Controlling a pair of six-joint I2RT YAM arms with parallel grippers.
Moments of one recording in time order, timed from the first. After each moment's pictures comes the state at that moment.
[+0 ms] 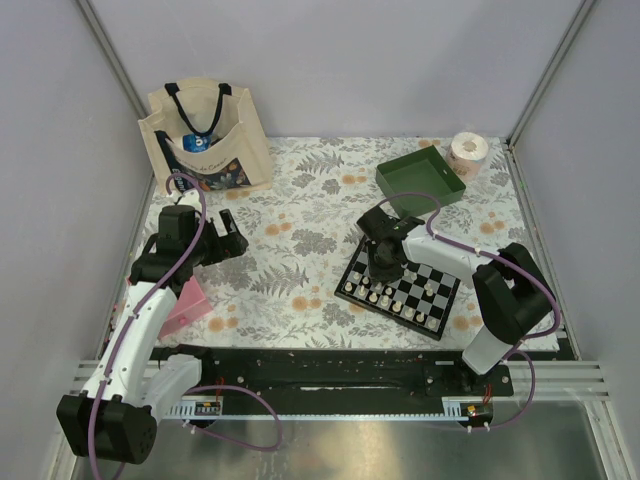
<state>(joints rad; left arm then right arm) -0.11 0.91 0.84 -0.63 0.10 -0.40 0.66 1.66 1.06 -0.70 0.07 0.56</state>
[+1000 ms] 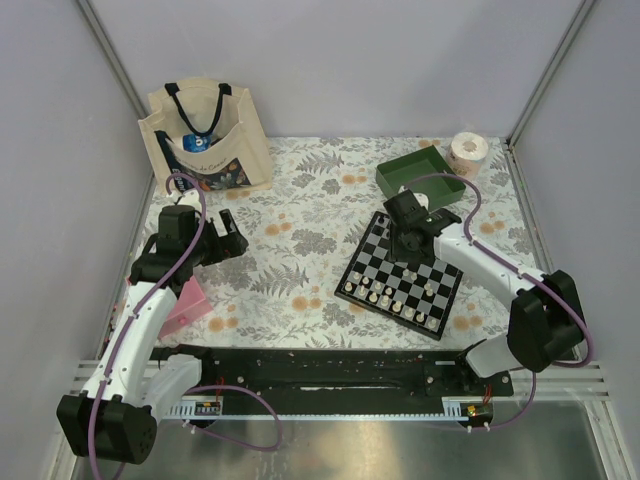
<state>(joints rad) -0.11 0.91 0.84 -0.63 0.10 -0.40 0.56 1.46 1.09 -0.76 0.25 0.56</state>
